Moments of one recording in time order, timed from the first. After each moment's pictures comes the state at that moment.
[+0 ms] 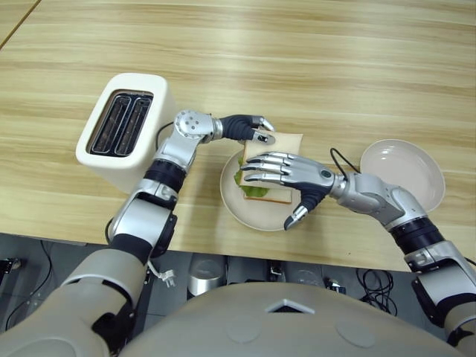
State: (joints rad) left arm -0.72 0.21 -0.30 0.83 0.09 -0.23 -0.96; right arm -0.27 -0.62 0.42 0.27 -0.64 -1.01 0.10
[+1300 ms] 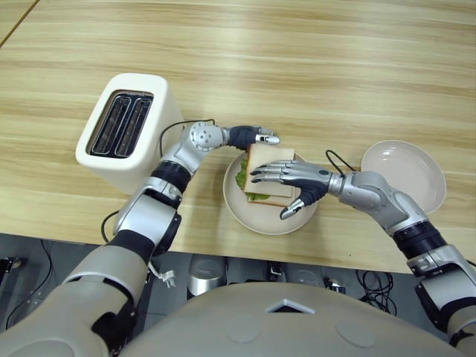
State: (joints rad) left arm -0.78 0.20 -0.38 0.97 0.36 -0.36 -0.55; right arm -0.24 -0.65 0.44 0.23 -0.50 -0.75 0.42
